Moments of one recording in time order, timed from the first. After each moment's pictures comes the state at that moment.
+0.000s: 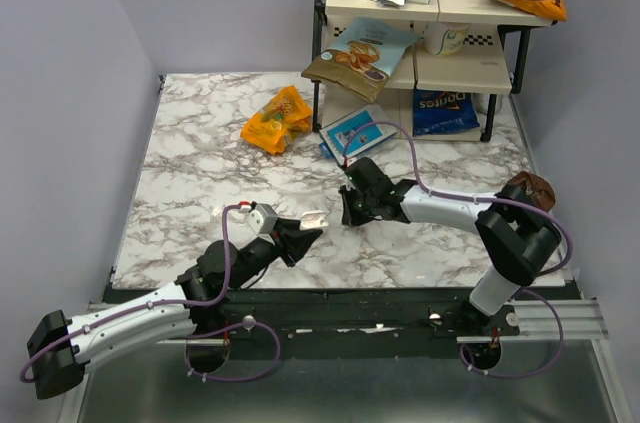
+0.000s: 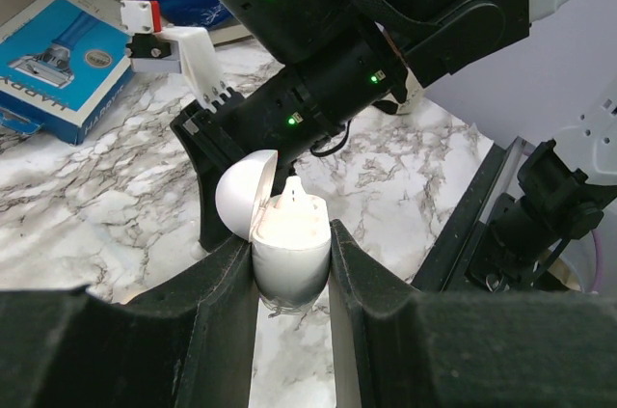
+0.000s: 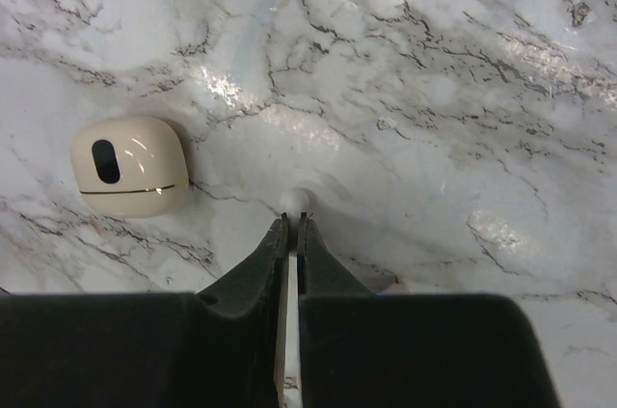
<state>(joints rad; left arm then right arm) -1.06 0.50 0.15 0.47 -0.13 -0.32 0.79 1.68 0.94 -0.20 -0.04 0.40</state>
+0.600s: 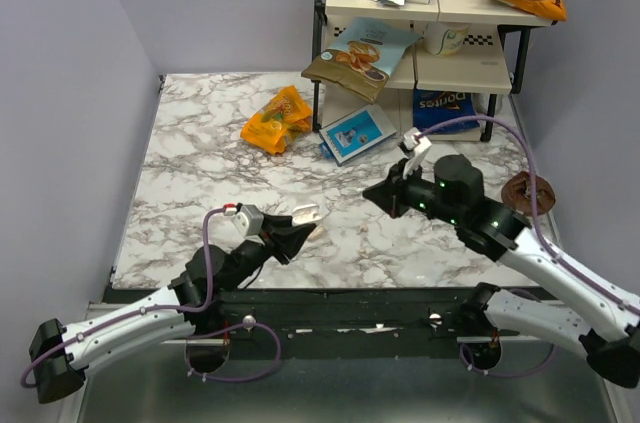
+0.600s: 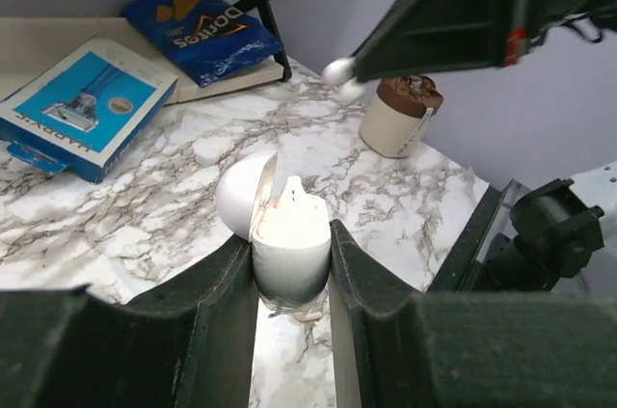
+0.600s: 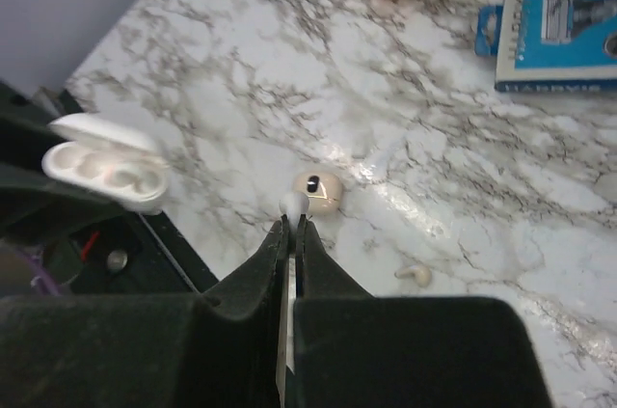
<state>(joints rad) -1.06 0.40 0.14 0.48 -0.17 -0.30 0.79 0.96 0.87 -0.26 -0.11 0.30</state>
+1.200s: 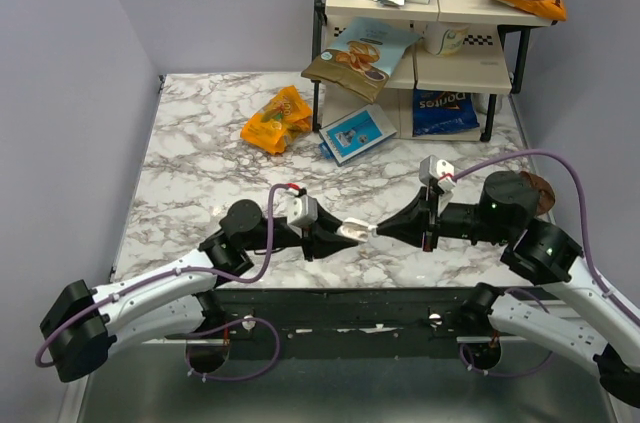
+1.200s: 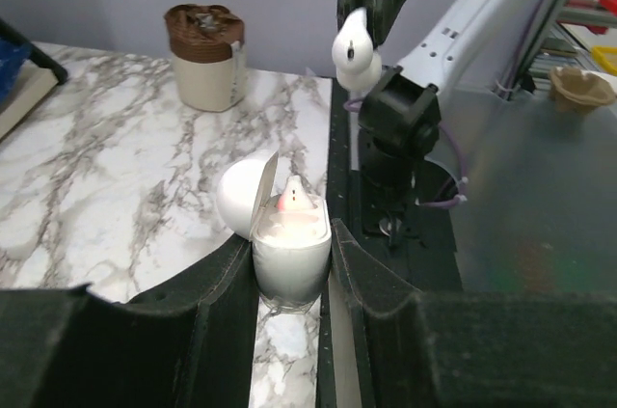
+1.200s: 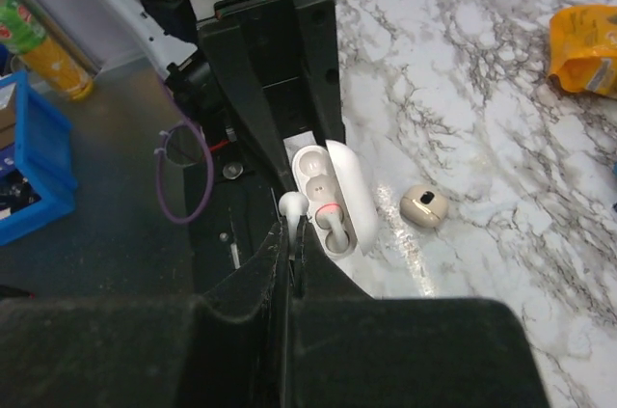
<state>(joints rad) -0.94 0.89 0.45 0.57 0.57 -0.17 0.82 0.69 0.95 -0.44 -0.52 0.07</state>
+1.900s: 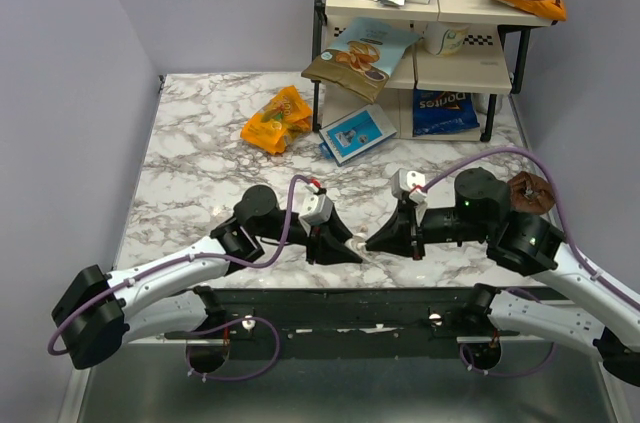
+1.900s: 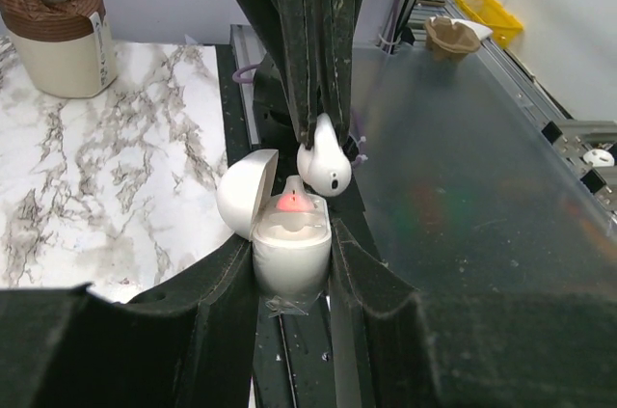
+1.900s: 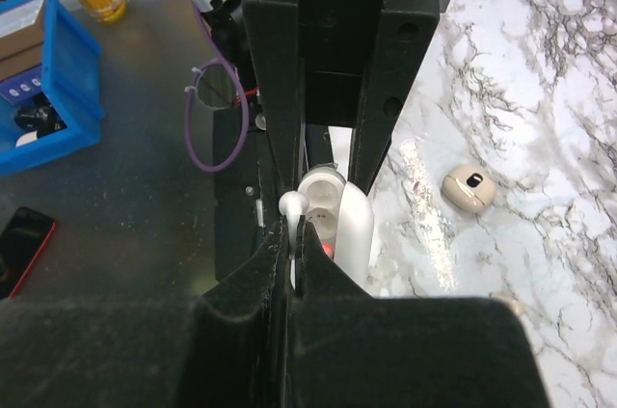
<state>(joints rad) -0.91 1.03 0.56 0.54 0.90 -0.24 0.94 0.79 0.99 -0.52 -0.56 -0.02</state>
